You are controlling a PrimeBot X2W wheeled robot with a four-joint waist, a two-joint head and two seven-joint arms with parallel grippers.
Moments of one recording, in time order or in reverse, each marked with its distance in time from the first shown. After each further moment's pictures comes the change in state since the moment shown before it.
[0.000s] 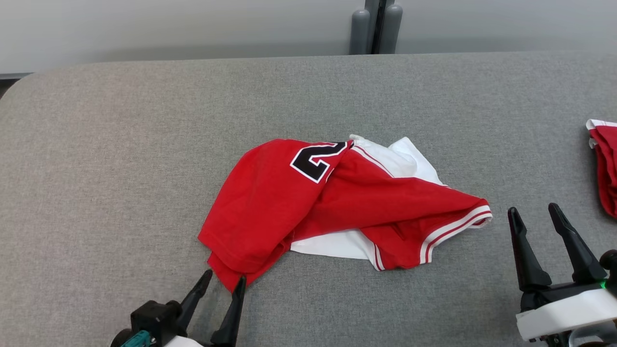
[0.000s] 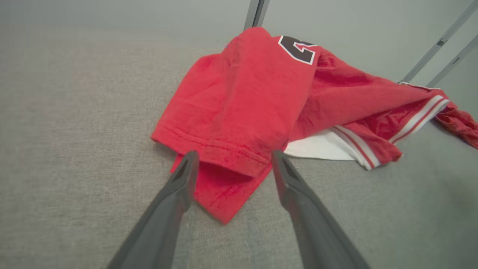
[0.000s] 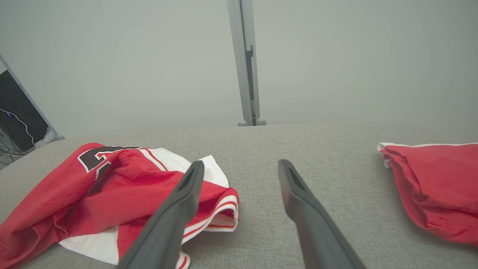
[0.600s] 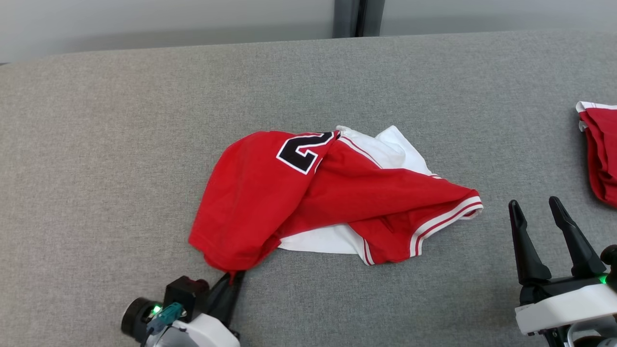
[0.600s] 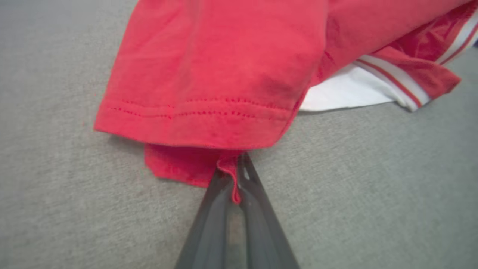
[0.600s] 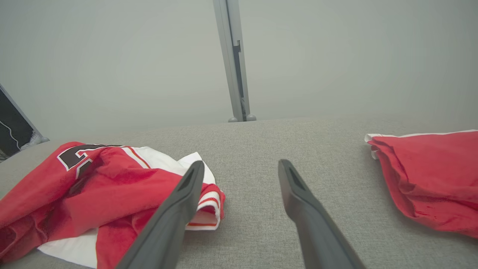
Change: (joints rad) left arm -0.167 -0.014 -0.108 0.230 0.105 -0.043 0.027; right arm -0.030 0.003 0.002 0.019 0.008 0.000 -0.022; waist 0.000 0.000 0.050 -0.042
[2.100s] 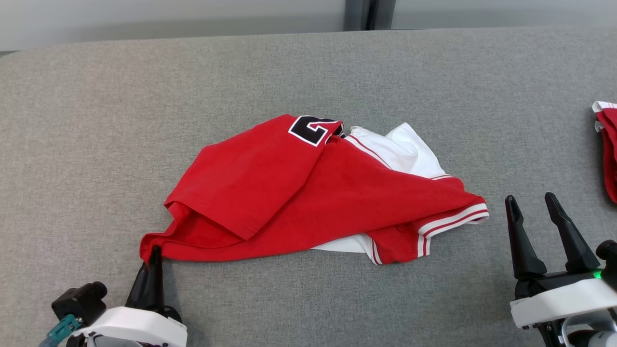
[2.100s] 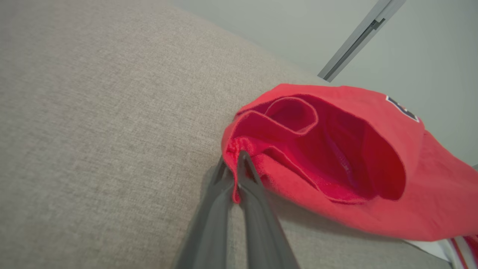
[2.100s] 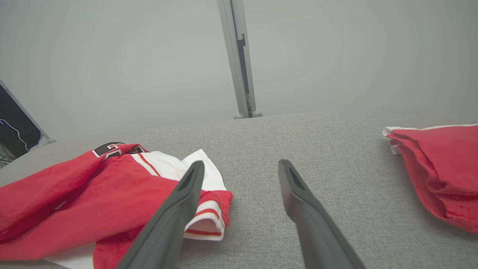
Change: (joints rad) left arm 0.109 -0.064 0.363 -0.073 -0.307 0.021 -0.095; right arm -0.033 0.011 0.008 0.047 0.013 0.000 -0.025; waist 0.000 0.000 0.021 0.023
